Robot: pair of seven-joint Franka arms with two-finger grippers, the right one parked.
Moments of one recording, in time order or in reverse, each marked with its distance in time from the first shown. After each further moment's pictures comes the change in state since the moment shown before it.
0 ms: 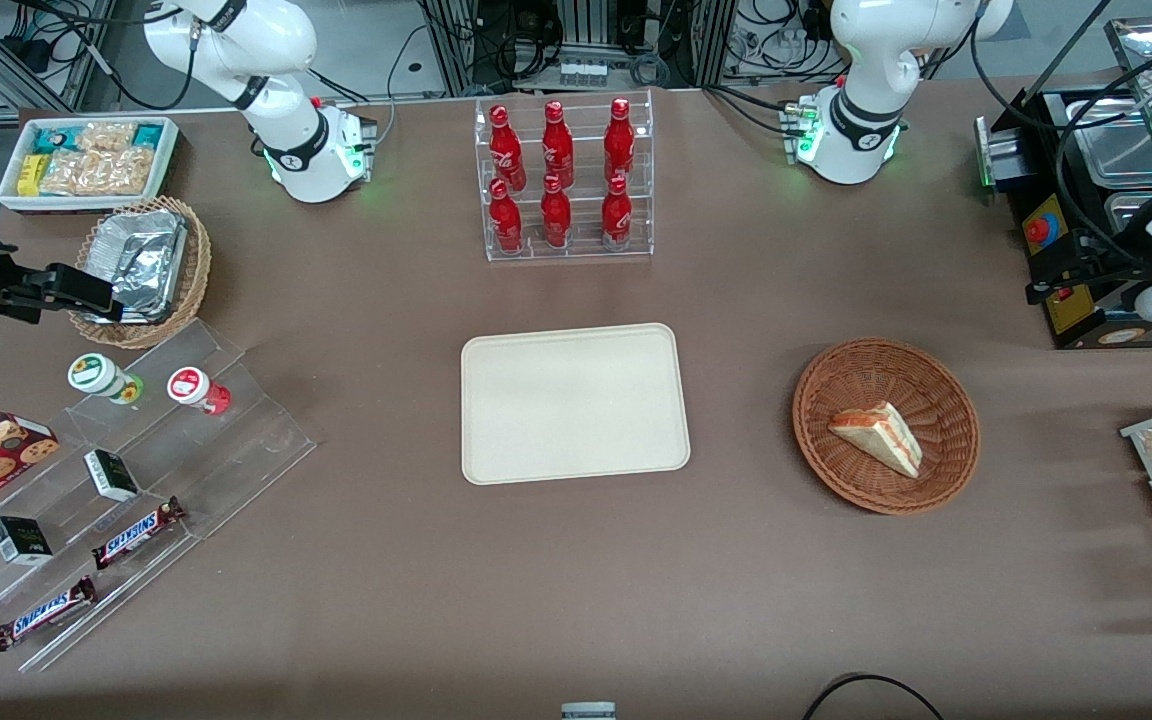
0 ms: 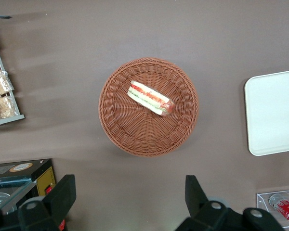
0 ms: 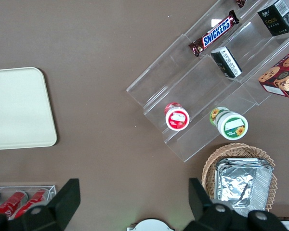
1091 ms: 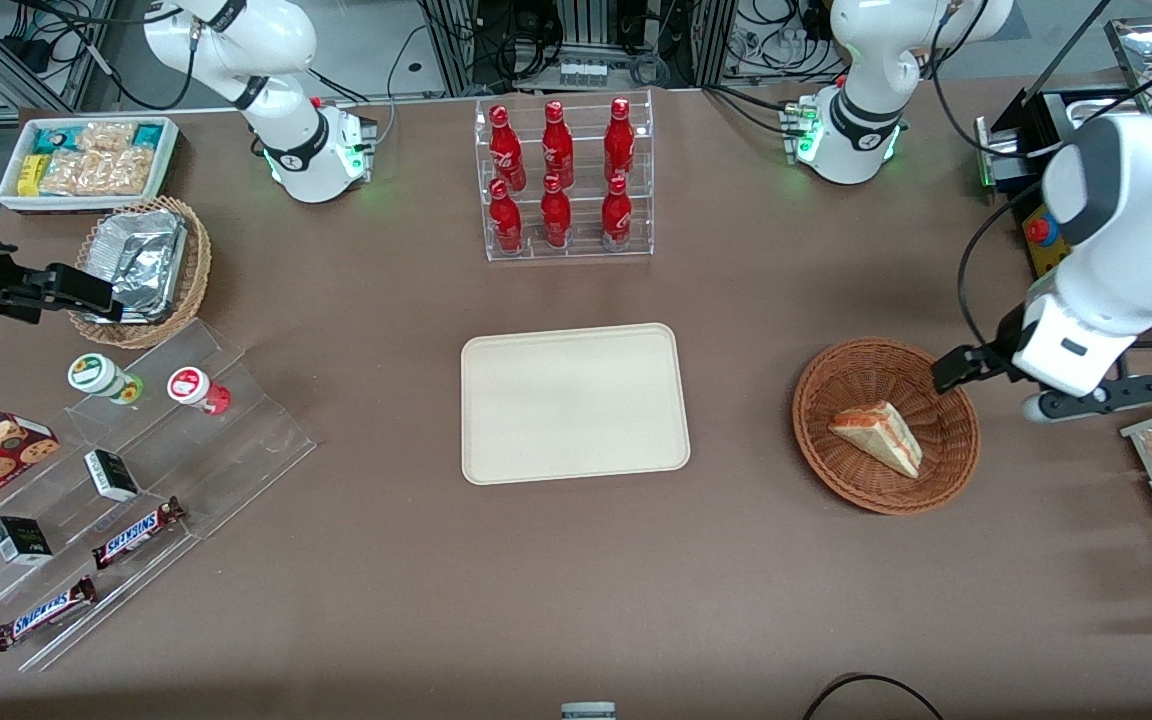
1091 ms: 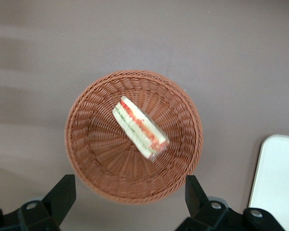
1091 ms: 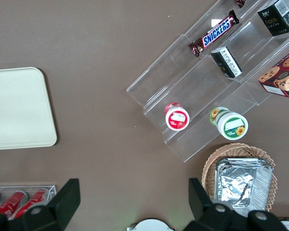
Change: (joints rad) arm -0.006 0.055 -0.044 -0.389 0.000 0.509 -0.383
